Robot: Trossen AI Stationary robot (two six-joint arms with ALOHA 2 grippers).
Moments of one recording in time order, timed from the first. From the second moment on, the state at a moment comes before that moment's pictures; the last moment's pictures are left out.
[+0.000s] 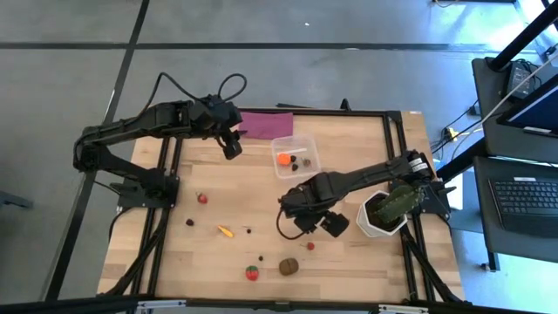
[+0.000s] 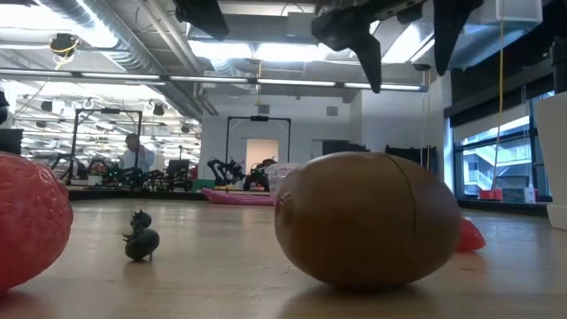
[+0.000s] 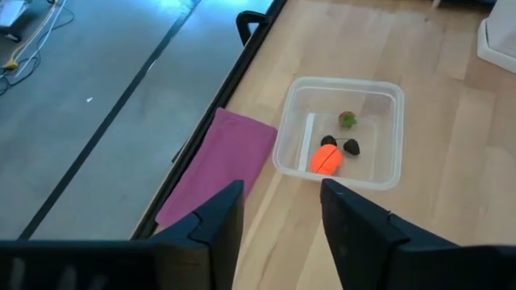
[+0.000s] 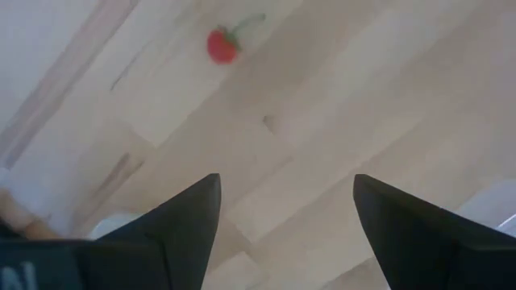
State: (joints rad) left arm 0.24 1.25 1.42 -0.92 -0.30 -0.02; right arm 0.26 1.97 1.81 -1.38 -0.08 -0.56
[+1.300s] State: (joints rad) left arm 0.24 1.25 1.42 -0.93 -0.30 -0.03; right arm -0.06 1.91 1.82 -1.25 -0.21 -0.63
